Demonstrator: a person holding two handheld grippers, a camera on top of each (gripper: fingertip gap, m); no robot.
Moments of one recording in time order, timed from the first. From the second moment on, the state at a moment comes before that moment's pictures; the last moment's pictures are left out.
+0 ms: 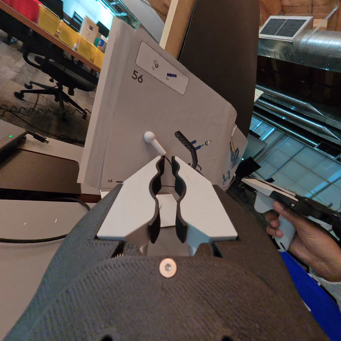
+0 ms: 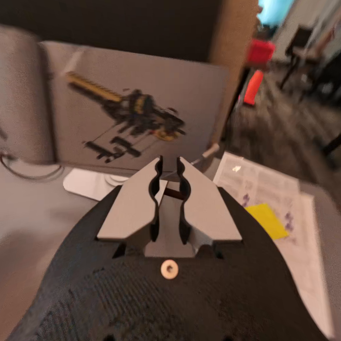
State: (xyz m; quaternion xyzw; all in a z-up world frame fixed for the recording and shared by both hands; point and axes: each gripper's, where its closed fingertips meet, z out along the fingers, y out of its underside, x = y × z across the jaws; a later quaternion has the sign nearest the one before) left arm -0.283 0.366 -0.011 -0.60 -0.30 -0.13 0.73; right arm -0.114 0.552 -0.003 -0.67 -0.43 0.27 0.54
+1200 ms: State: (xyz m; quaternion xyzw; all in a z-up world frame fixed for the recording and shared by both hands) left arm -0.165 0.535 -0.006 -0.79 -0.12 0.08 0.60; right arm -0.113 0.575 0.004 -0.58 -0.30 0.47 0.59
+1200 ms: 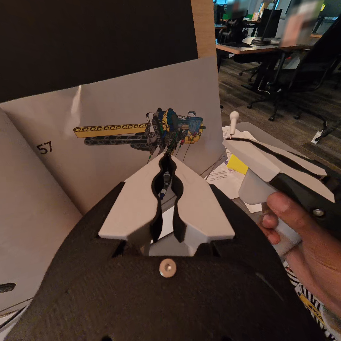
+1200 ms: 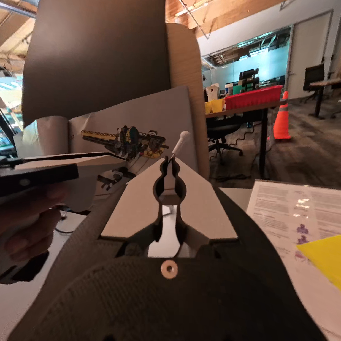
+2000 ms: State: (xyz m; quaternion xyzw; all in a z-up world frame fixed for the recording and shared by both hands) left arm -0.120 0.190 -0.081 -0.76 -0.24 0.01 0.60; right arm 0.059 0.384 -0.045 -0.60 -0.42 0.40 0.56
